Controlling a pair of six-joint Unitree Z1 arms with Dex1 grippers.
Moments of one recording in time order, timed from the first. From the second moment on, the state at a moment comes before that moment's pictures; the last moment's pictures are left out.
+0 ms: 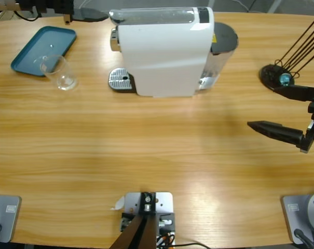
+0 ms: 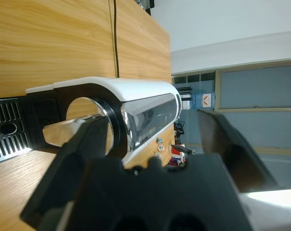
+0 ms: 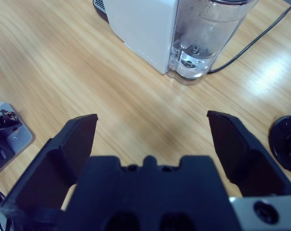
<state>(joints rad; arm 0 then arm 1) -0.50 1.71 -1.07 -0.18 -0.67 -1.02 0.62 0.95 -0.48 0.13 0.13 -0.09</state>
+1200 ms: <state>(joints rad) -0.52 1.72 -1.08 -0.14 -0.68 -1.01 0.62 0.95 -0.48 0.13 0.13 -0.09</state>
